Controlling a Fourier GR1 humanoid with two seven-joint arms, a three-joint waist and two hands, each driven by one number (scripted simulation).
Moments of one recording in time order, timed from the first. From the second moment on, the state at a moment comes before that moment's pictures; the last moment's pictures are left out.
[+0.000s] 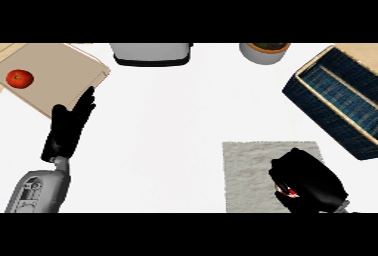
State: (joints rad) left arm -0.22 0.23 0.05 -1.38 -0.10 0.00 0.23; right arm 0.02 -0.39 0.29 -1.73 1.22 0.29 -0.31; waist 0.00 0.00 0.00
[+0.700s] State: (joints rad) left arm -0.20 0.22 0.07 -1.39 -0.10 0.00 0.22; right arm 0.07 -0.10 0.09 -2.25 0.73 0.70 -0.06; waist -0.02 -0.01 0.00
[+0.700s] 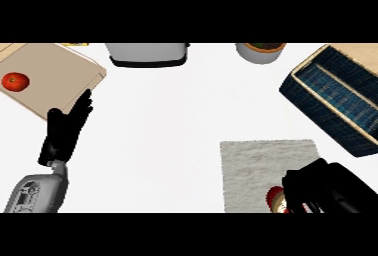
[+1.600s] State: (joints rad) left arm -0.18 0.20 0.04 -1.41 -0.12 0.00 0.23; right arm -0.61 -0.12 -0.32 -2.26 0.17 0.78 0.72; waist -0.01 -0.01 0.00
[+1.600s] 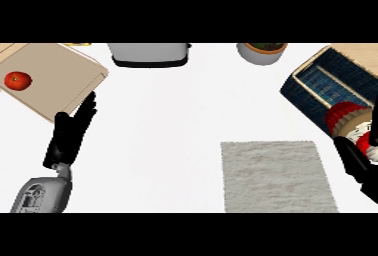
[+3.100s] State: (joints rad) left arm -0.24 0.19 0.05 -1.39 -0.13 -0.01 0.25; right arm -0.88 -0.90 -0.26 -1.07 0.61 0.59 -0.19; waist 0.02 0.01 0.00
